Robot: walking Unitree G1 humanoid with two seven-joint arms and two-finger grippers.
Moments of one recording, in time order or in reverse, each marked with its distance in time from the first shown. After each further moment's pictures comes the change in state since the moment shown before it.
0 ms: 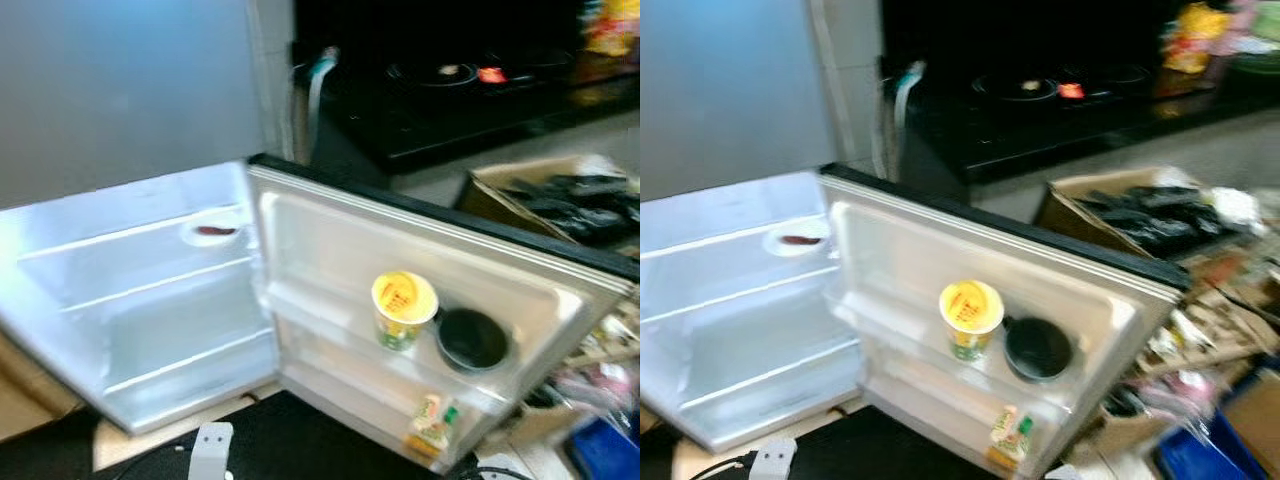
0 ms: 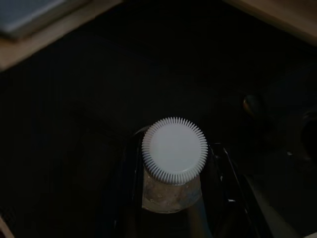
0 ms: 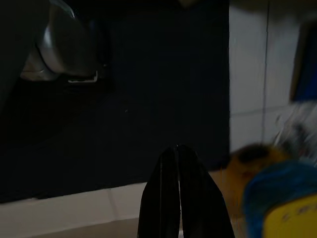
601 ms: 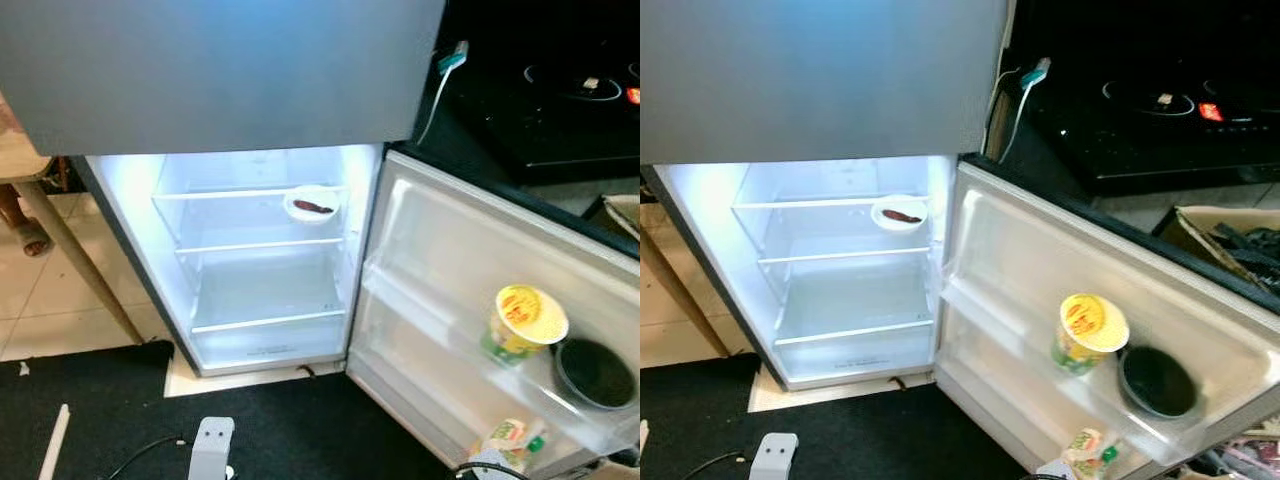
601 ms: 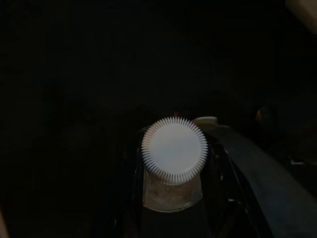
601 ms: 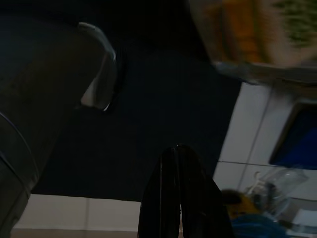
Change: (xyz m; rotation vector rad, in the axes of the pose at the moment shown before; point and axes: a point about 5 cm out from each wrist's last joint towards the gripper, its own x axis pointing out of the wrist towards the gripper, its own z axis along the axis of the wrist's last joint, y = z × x) left arm 0.001 -0.004 0.004 0.016 -0.004 -0.013; right arm 0.001 0.002 0.006 0.003 -0.034 -0.004
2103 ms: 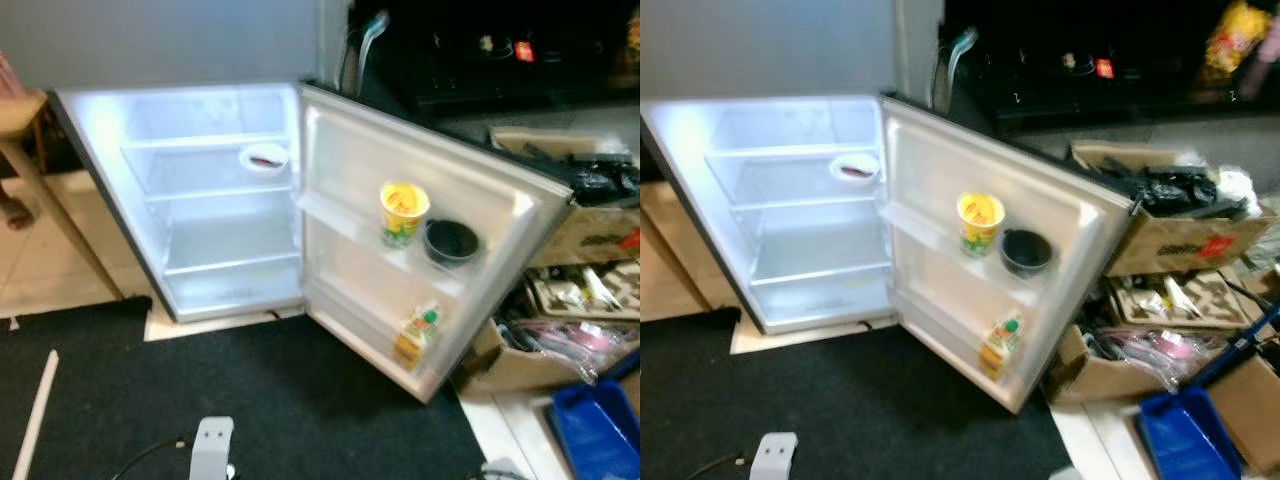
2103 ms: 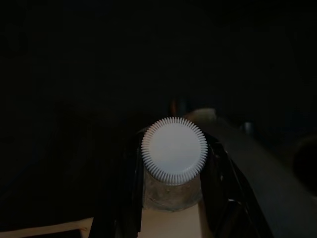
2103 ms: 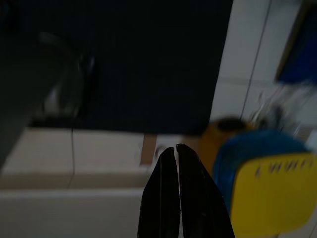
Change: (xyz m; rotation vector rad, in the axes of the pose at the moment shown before) left arm -0.001 0.003 -0.004 -0.040 0.009 0.035; right arm -0.002 -0.007 -0.004 0.006 0.018 -0.017
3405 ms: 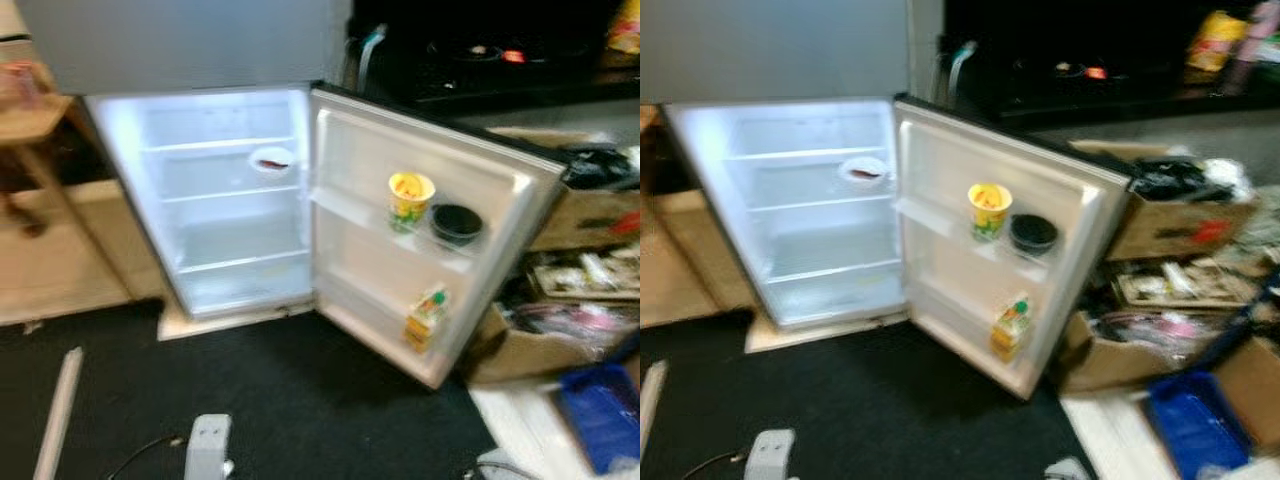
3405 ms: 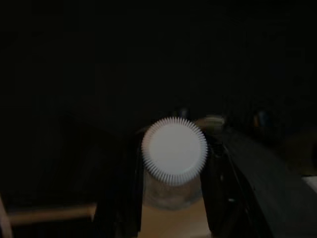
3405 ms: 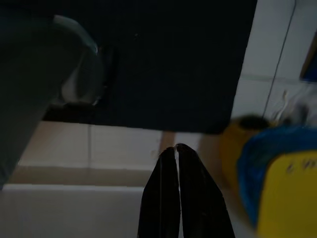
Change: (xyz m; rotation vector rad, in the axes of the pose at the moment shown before) left arm 0.000 0.000 -0.003 -0.014 0.006 0.001; right arm -0.001 -0.009 0.006 -0.007 -0.014 -0.025
